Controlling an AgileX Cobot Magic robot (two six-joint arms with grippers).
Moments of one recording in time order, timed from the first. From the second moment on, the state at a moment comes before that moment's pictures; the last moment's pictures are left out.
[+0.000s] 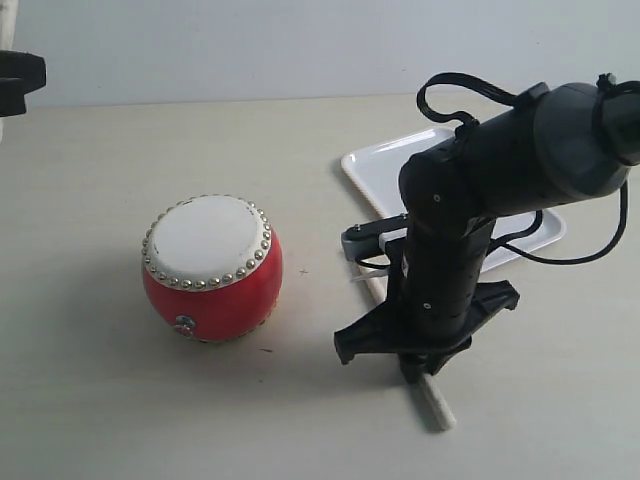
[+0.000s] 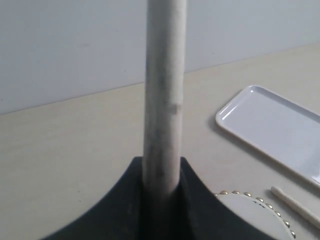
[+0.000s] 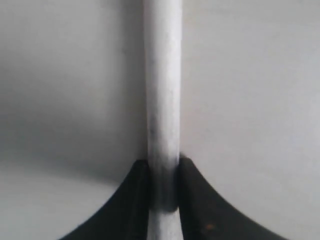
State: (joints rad) left arm -0.10 1.14 -0.71 1.75 -0.37 -1.67; right arm 0.69 1.90 -0.99 0.05 0.79 0.31
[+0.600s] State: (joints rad) left arm -0.10 1.14 -0.79 1.75 -0.19 -1.70; right arm 0.33 1.63 -1.20 0.54 0.83 -0.58
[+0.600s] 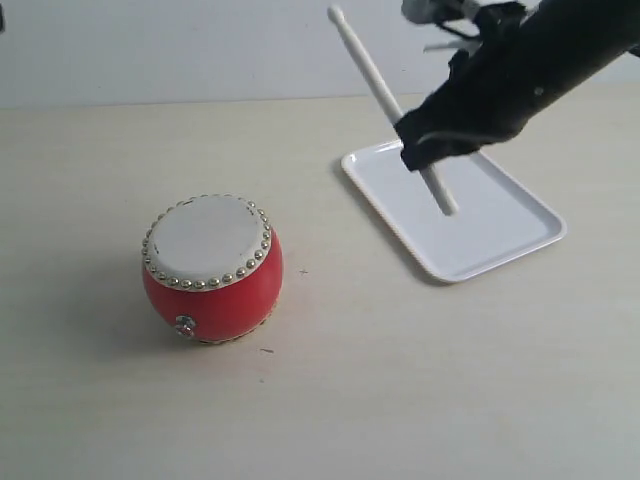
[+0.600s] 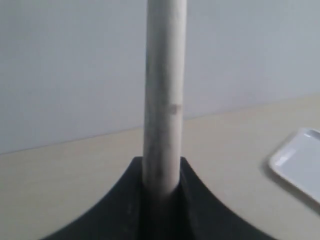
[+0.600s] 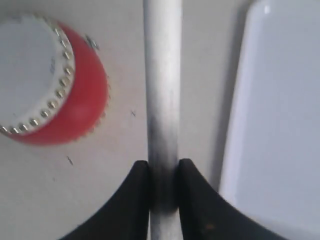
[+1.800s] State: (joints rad) left arm -0.46 1.26 -0.93 0.08 1.02 -0.12; right arm 0.51 1.74 -1.41 0.13 1.19 -0.21
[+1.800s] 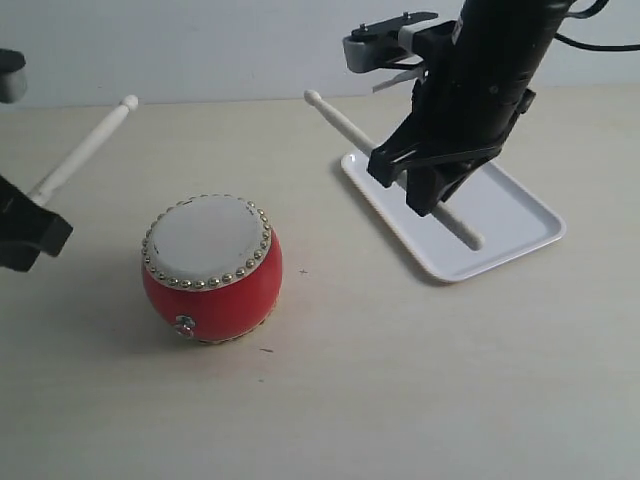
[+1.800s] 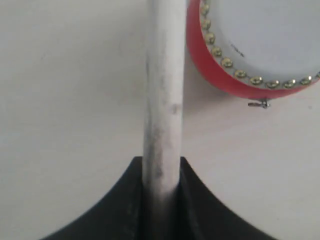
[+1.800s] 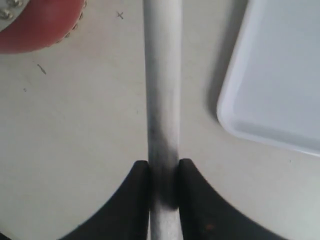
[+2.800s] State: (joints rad) left arm -0.63 1.18 -0.83 0.21 1.22 -0.15; right arm 0.84 1.75 -1.37 -0.16 1.22 -0.16
